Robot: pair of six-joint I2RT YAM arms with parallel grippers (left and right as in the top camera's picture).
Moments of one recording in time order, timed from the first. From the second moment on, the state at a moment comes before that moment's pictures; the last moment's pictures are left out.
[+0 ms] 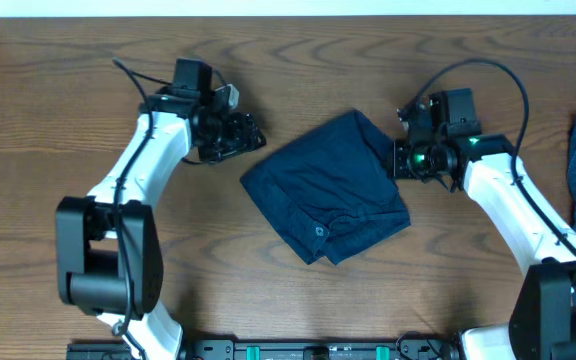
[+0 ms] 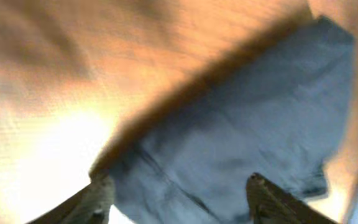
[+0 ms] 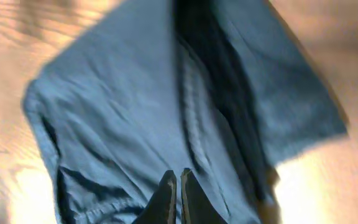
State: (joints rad) left arm -0.13 1.84 1.33 -0.78 0.51 -0.33; right arm 0.16 1.61 1.07 -0.59 -0.42 0.18
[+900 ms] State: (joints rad) left arm -0.29 1.75 0.84 -0.35 0.74 -0.64; right arm 0.23 1.91 1.09 -0.49 -0.37 0.29
